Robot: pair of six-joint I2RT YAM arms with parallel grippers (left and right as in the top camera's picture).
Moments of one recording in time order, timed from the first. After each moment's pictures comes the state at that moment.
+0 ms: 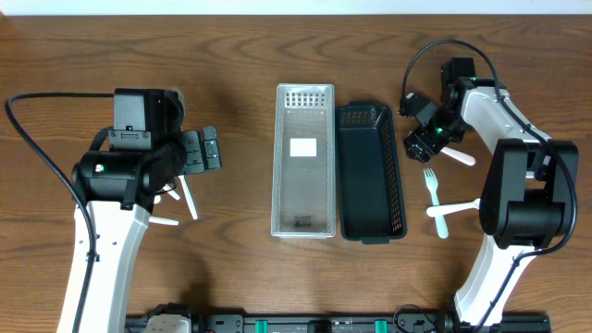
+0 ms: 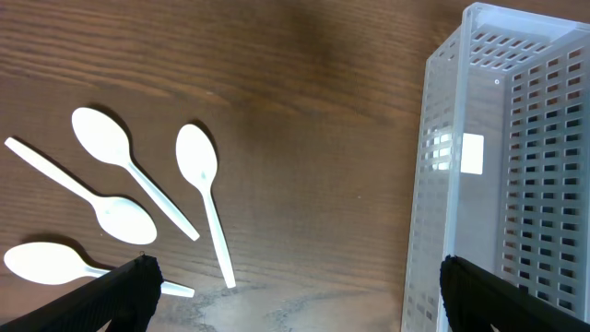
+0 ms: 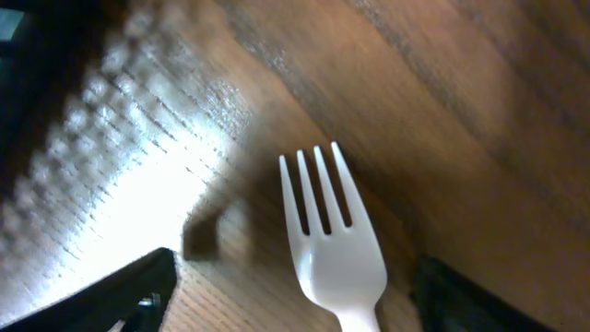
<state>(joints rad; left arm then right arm) -0.07 1.23 1.24 -1.02 0.04 -0.20 -0.02 2.10 1.47 -0.87 -0.13 -0.75</state>
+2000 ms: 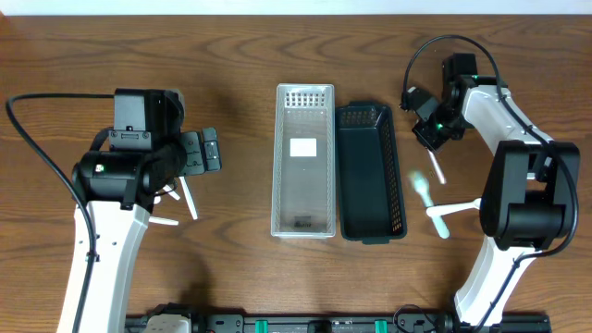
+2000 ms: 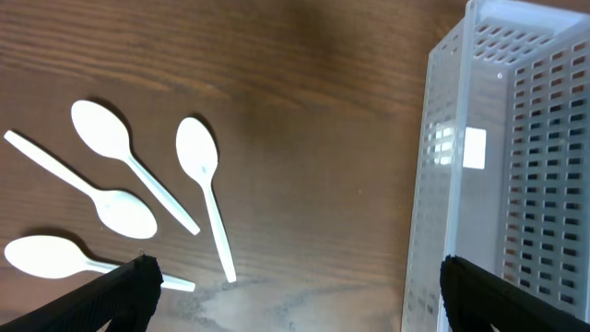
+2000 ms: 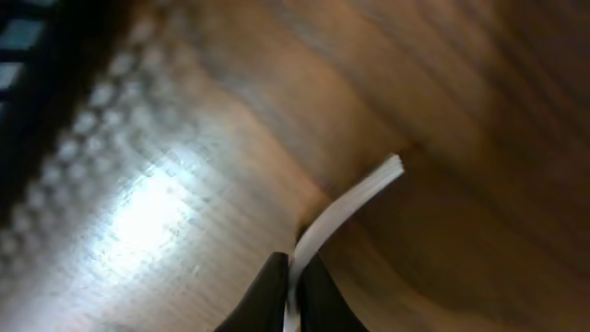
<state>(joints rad) -0.07 1.23 1.24 -1.05 0.04 -0.20 -0.02 2.09 1.48 -0.83 -0.13 -0.70</state>
